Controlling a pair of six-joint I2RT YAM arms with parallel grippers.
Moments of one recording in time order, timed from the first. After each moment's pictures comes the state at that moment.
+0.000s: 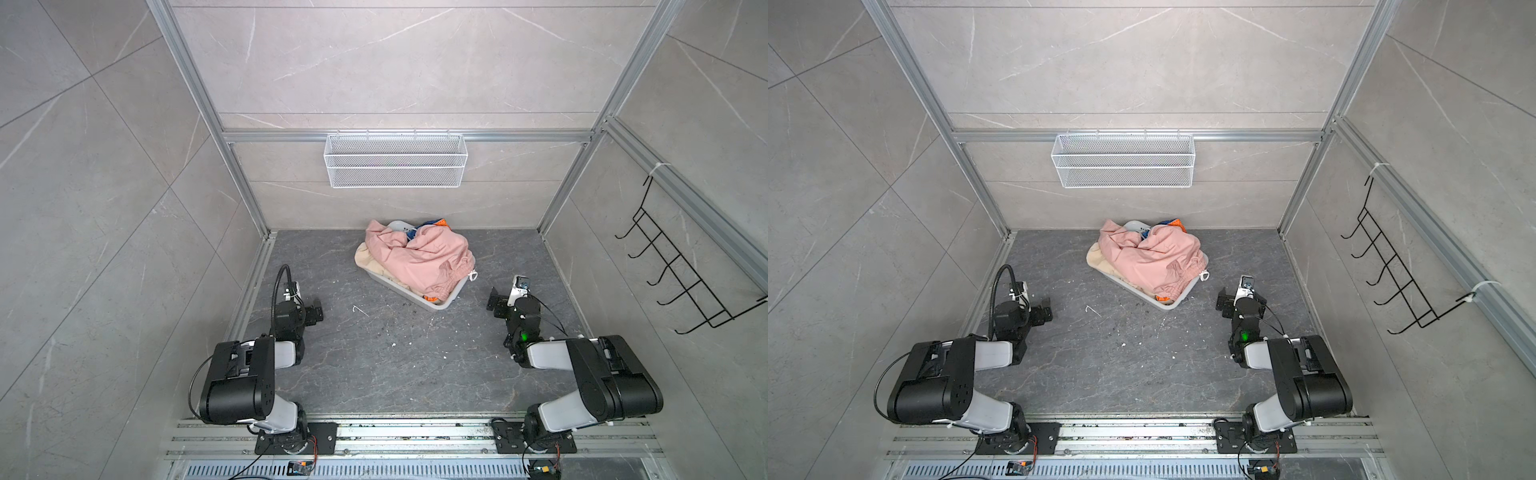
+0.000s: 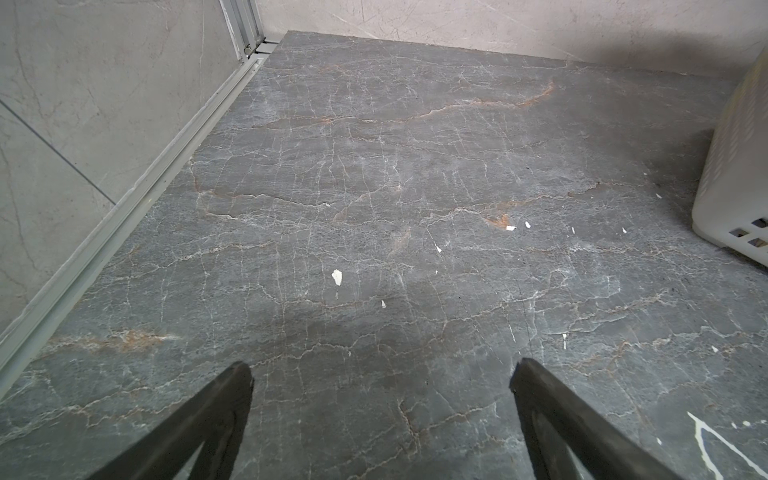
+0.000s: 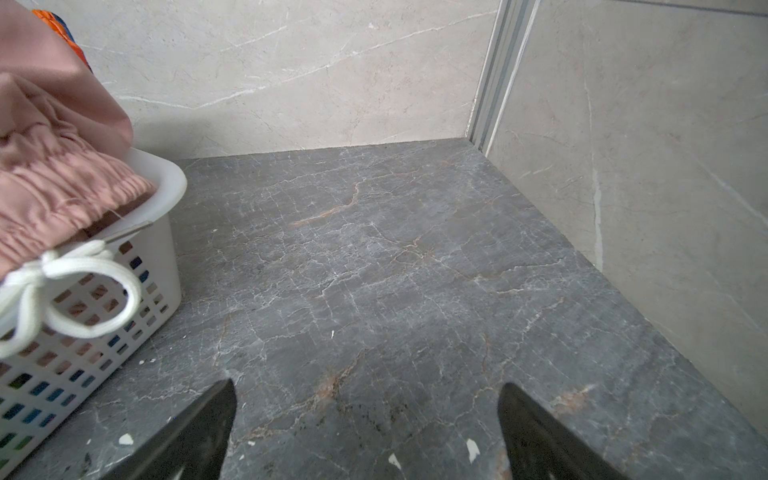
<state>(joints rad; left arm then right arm) 0.07 1.50 0.35 0.70 -0.01 -0.03 0.09 1.51 0.34 0.87 0.28 0.06</state>
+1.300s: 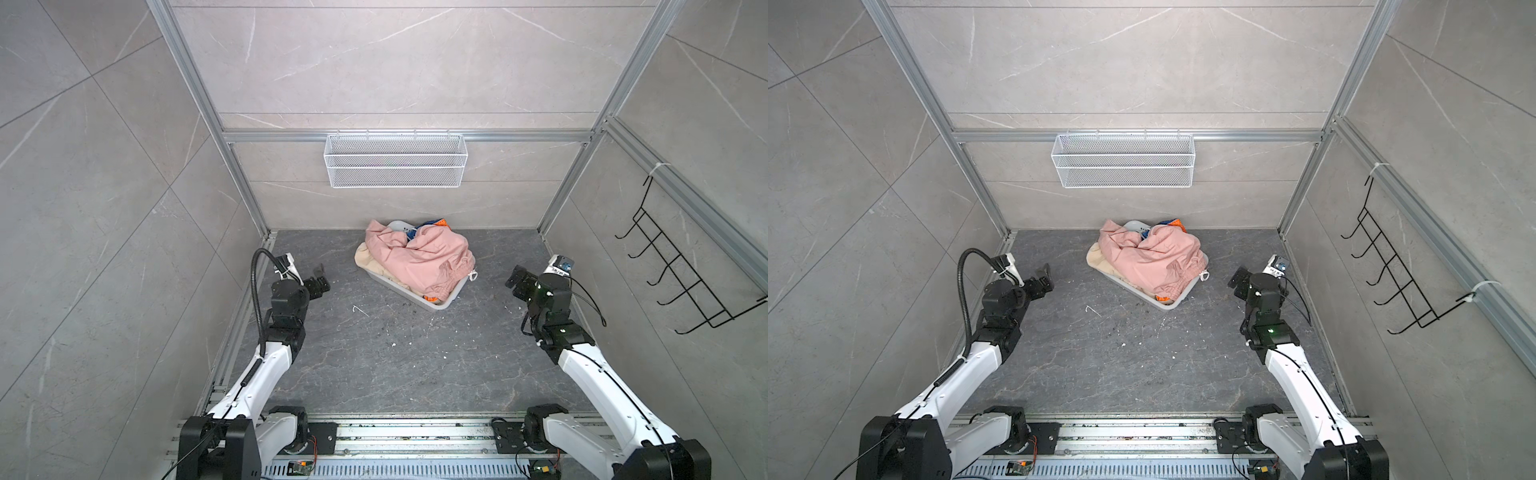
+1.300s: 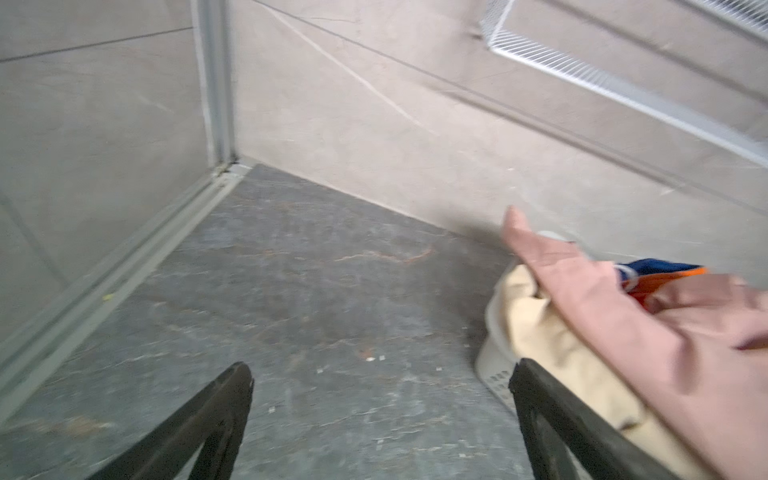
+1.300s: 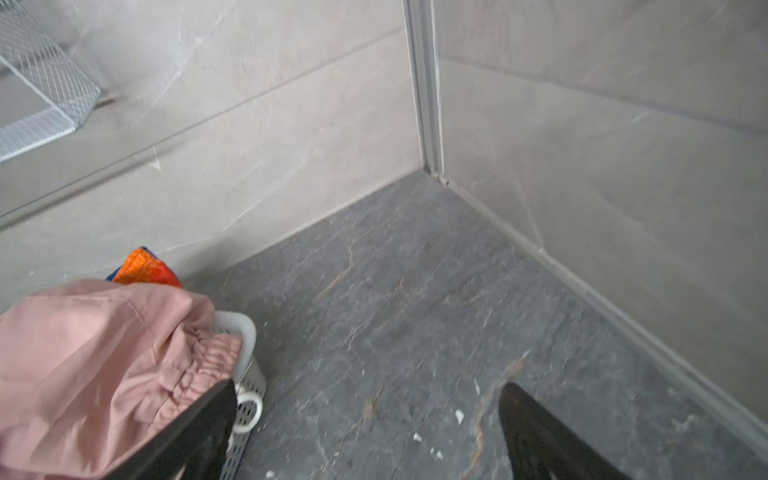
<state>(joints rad) -0.12 1.09 0.63 0.24 -0.06 -0.35 0.12 1.01 0.71 -0.10 0.35 0.47</state>
